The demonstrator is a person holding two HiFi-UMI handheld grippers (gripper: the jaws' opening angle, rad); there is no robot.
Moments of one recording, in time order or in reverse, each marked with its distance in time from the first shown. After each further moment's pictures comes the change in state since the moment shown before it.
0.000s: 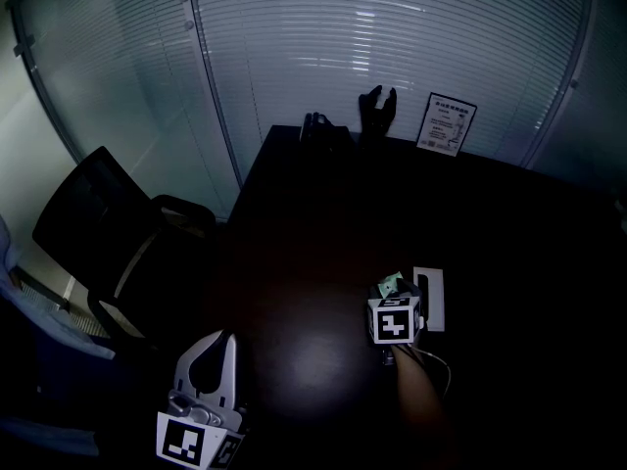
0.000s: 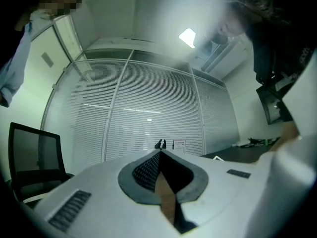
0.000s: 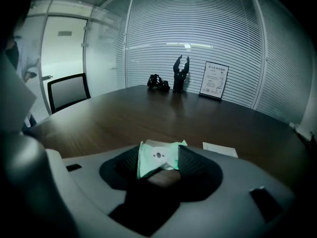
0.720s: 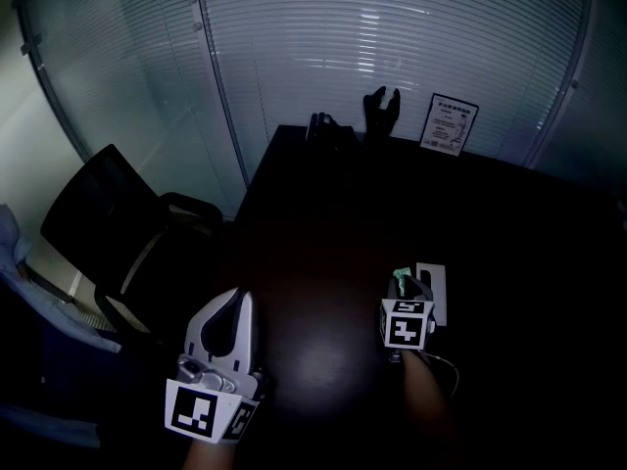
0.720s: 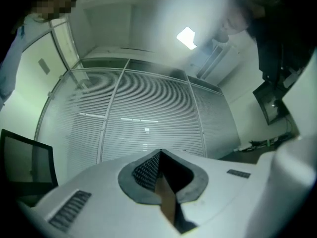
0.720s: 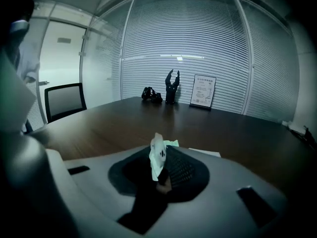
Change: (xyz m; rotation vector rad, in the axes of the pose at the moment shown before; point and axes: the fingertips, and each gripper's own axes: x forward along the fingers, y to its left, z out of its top) left arm 0.037 -0.006 0.052 0.058 -0.149 0.007; right arm -0.032 -0.020 0.009 0.038 -0.118 -0.064
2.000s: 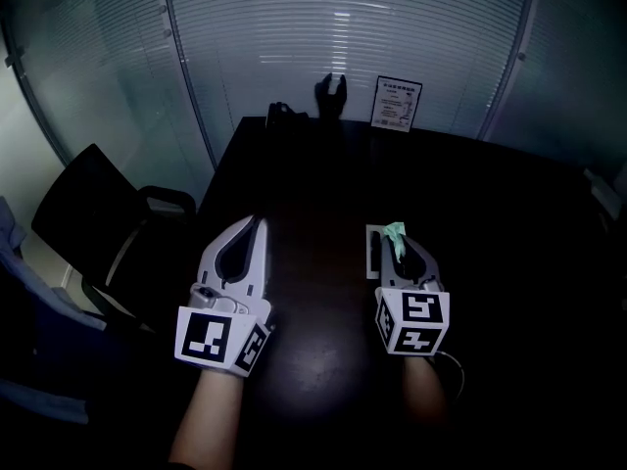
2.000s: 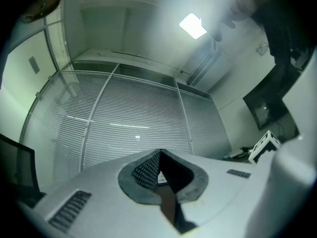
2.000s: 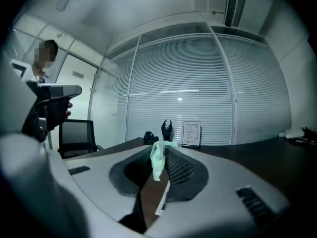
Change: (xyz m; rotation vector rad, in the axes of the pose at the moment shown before) left arm 0.023 -0.112 0.037 0.001 -0.072 -0.111; right arm -0.200 -0.052 0.073 0.043 -0.438 0.035
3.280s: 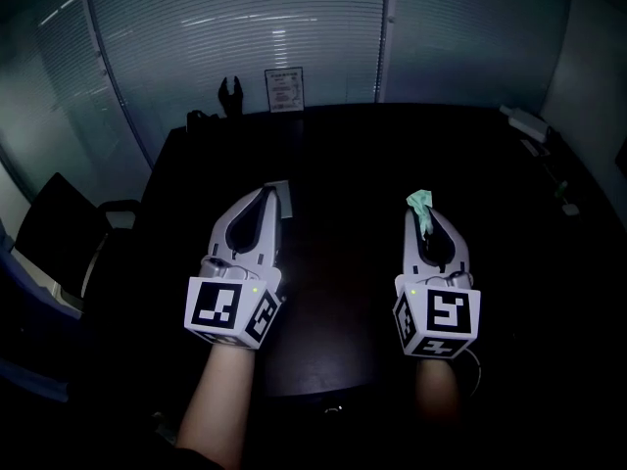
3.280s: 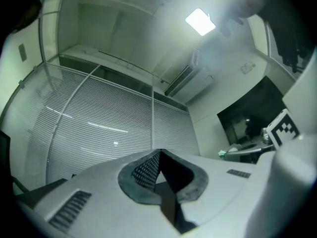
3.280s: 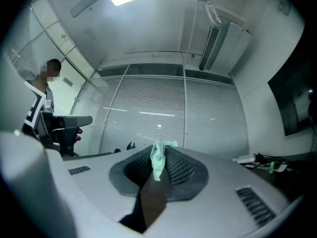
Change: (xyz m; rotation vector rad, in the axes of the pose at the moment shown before) left arm -0.073 -0.307 0.070 -0.060 -0.089 -0.237; right arm -0.356 -0.179 0.051 -0.052 -0.257 -0.291
